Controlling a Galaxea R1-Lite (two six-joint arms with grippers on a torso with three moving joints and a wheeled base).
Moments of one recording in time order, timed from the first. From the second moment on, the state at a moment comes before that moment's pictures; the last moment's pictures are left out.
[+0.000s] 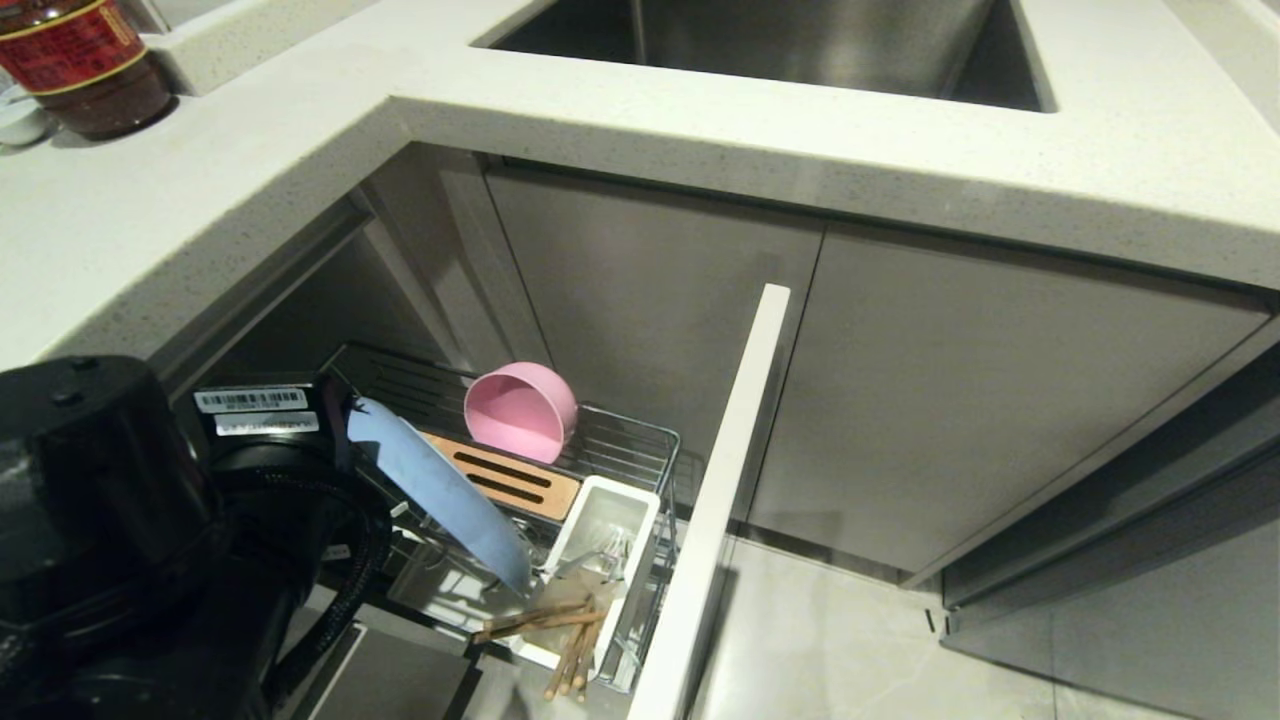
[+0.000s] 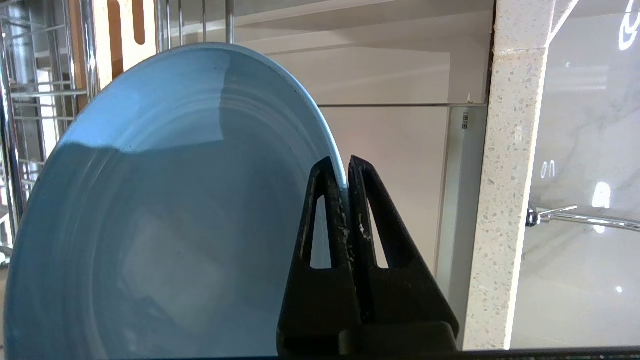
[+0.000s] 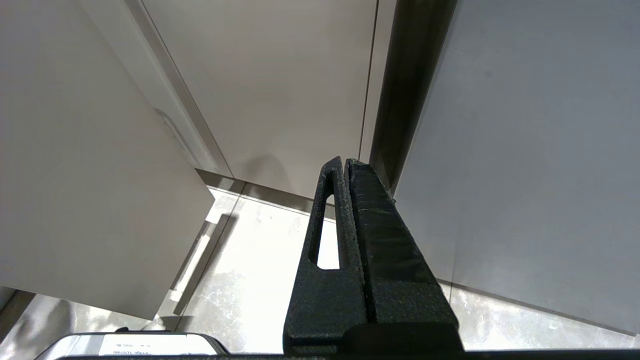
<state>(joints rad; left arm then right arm) -0.86 1.33 -0.54 -0.74 1.12 -1.45 0.00 0.00 0.00 -0.08 0.00 0.02</state>
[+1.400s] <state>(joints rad) -0.74 1.51 -0.54 -0.72 1.12 -1.45 0.00 0.00 0.00 -0.08 0.00 0.02</state>
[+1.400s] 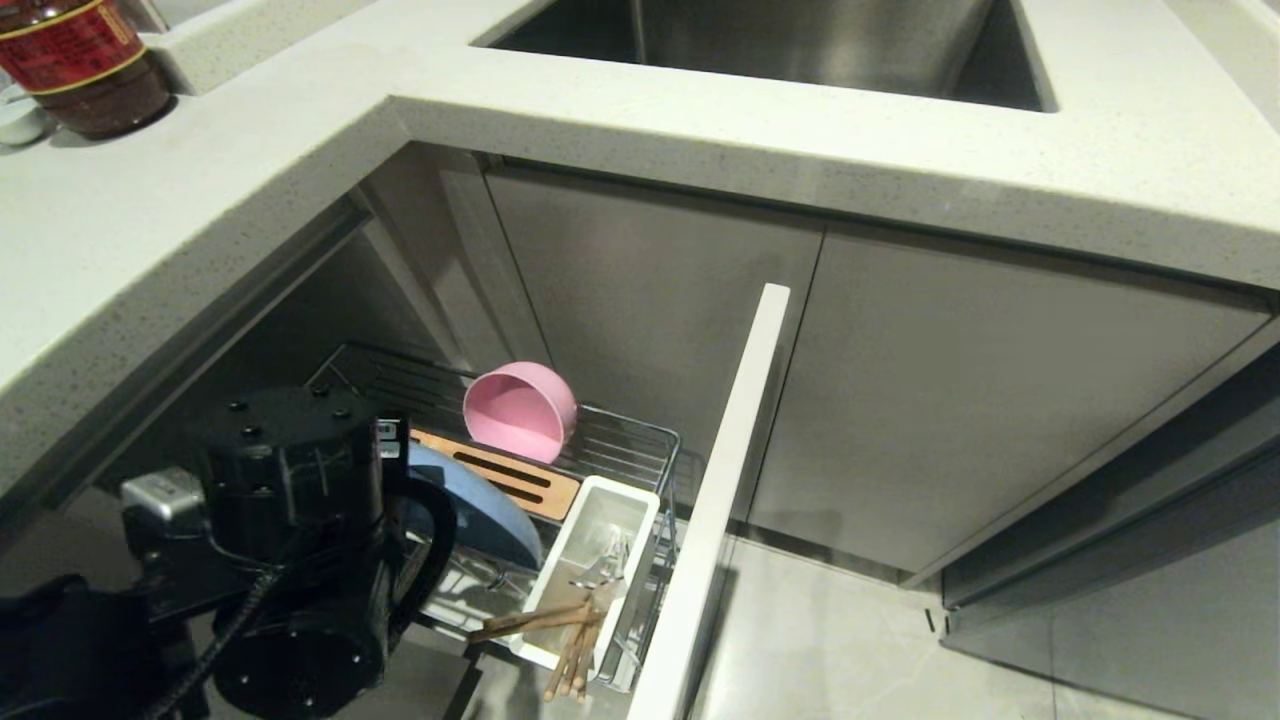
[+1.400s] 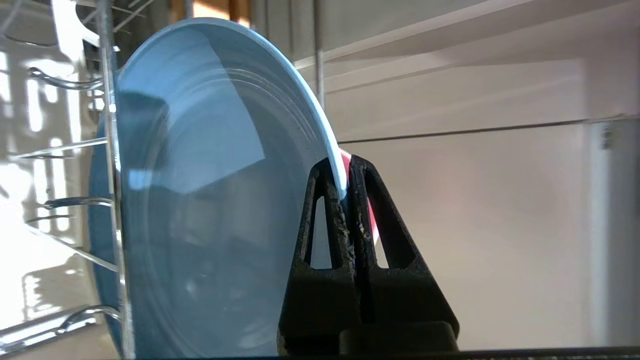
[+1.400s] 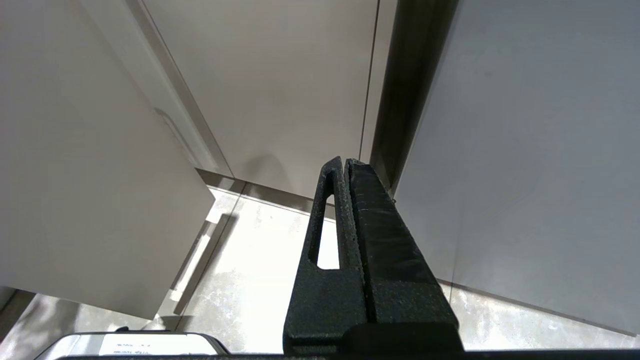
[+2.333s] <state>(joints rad) -0.75 1.52 -0.55 -0.72 1.12 -1.42 0.00 0.00 0.00 -0.08 0.00 0.02</state>
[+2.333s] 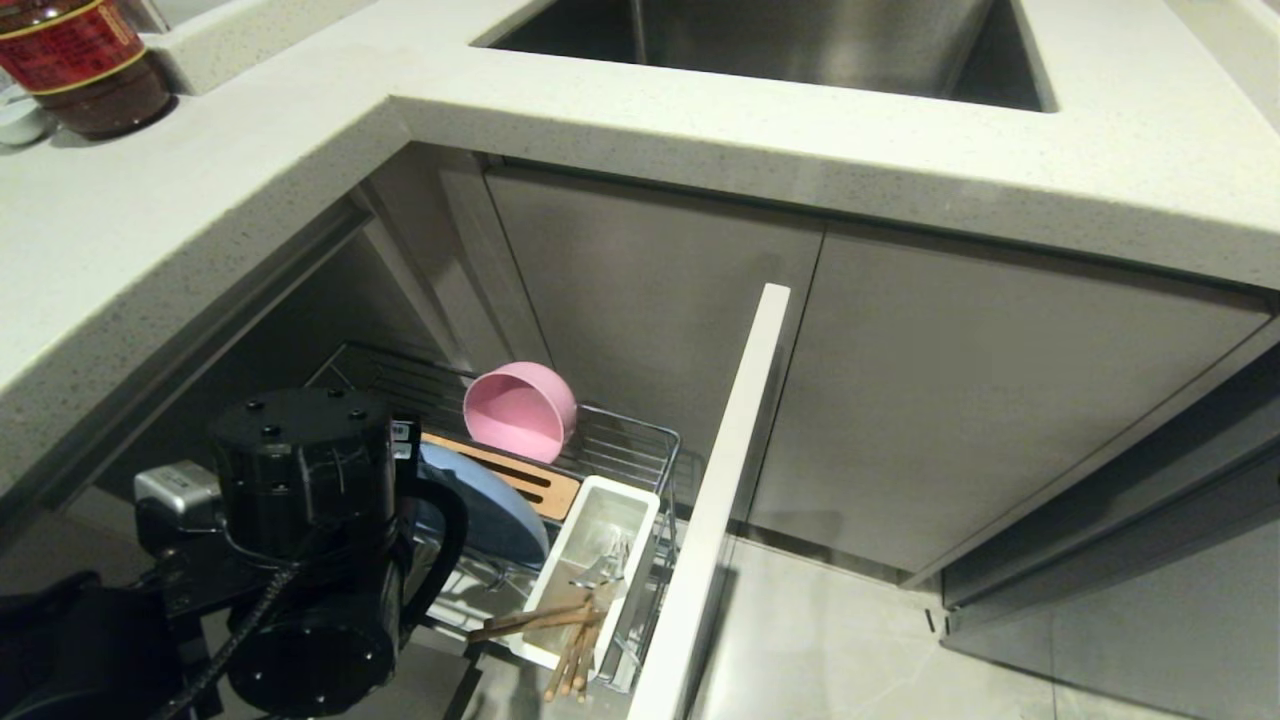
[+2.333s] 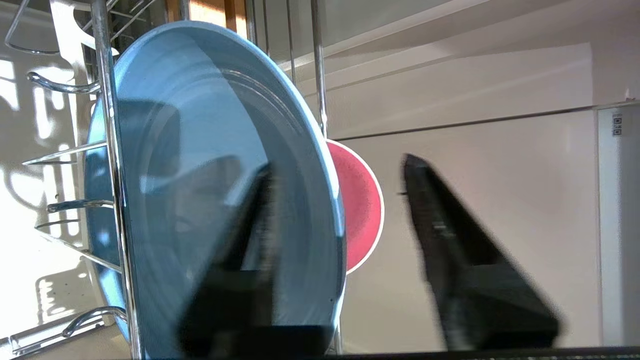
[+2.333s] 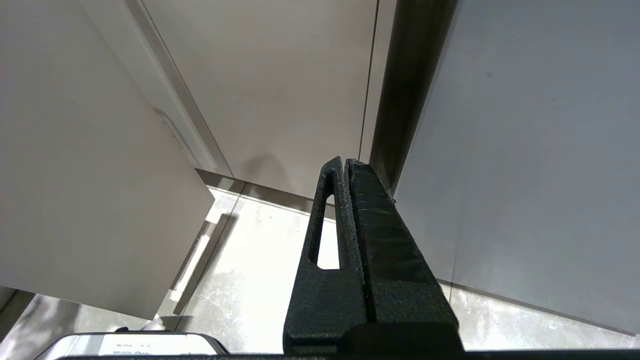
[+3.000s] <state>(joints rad) -0.87 1.37 -0.60 -0.46 1.14 -1.40 0.00 0.00 0.00 -0.08 0.00 0.02</state>
